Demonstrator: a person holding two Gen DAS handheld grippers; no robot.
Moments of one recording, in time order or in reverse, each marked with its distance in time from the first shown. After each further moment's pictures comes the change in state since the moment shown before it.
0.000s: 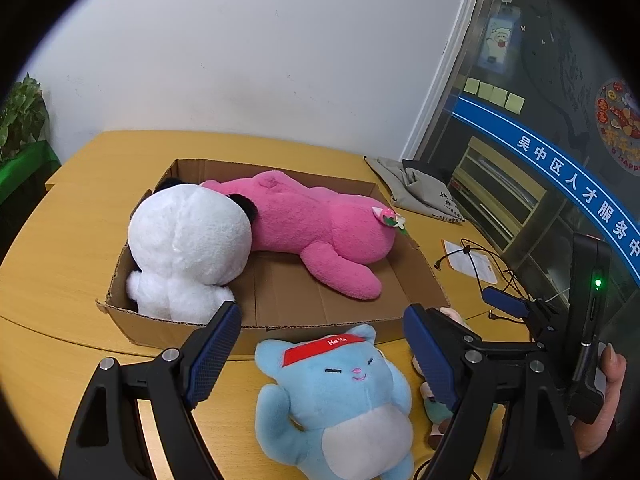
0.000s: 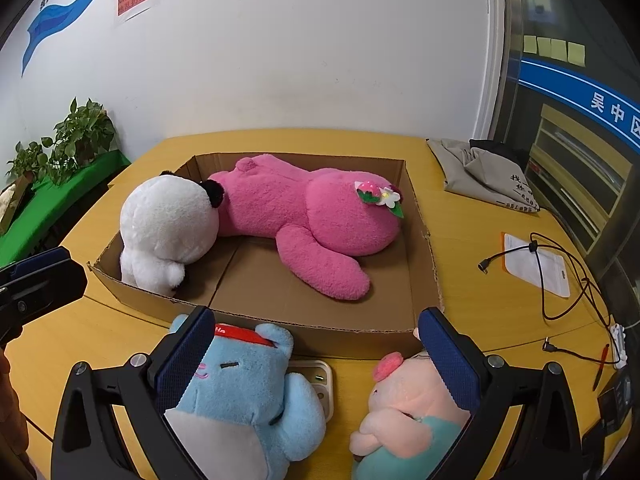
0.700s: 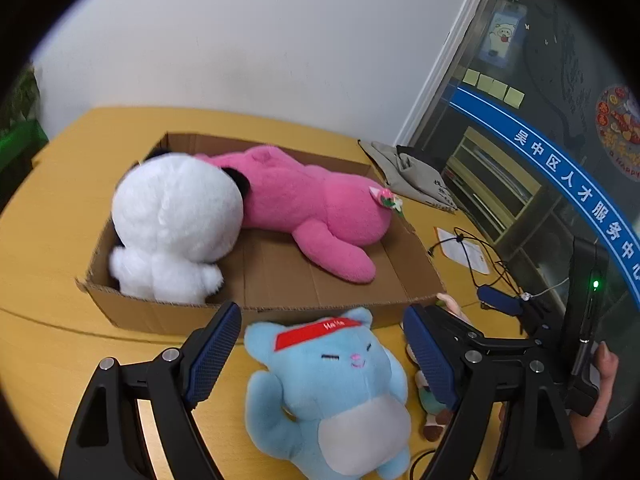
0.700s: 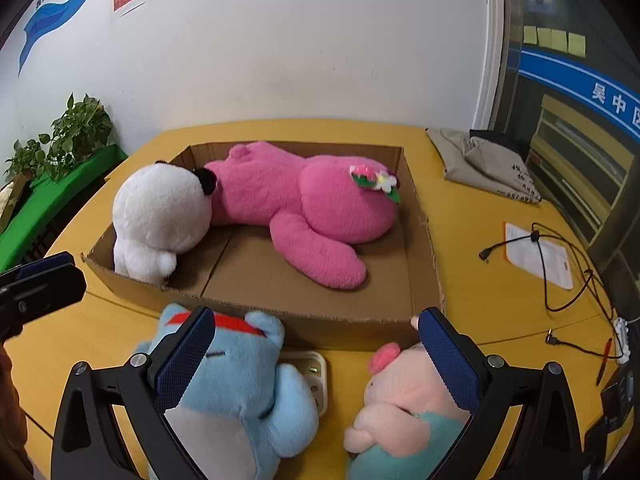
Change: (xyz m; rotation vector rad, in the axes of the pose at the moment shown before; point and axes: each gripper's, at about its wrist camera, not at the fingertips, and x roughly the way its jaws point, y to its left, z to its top) left arm 0.019 0.016 -0.012 -0.048 0.079 -0.071; right arm 0.010 -0.011 -0.014 0.014 0.035 0.022
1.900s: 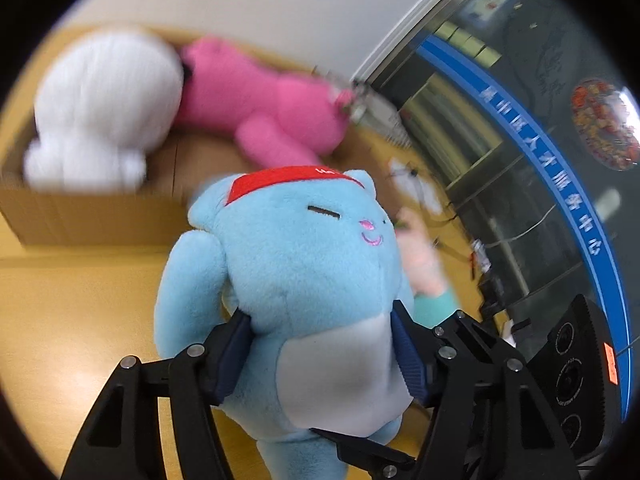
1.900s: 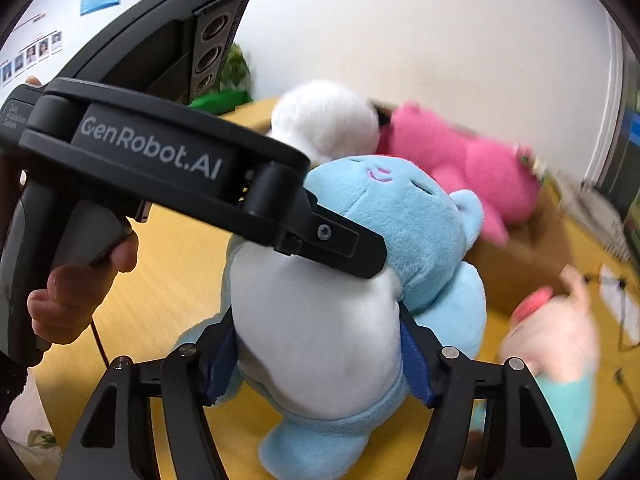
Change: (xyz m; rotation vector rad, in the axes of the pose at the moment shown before) left arm 0.032 -0.006 -0.036 -0.015 0.168 -0.235; right arm -0.029 0.084 -0.102 -0.364 -0.093 0.303
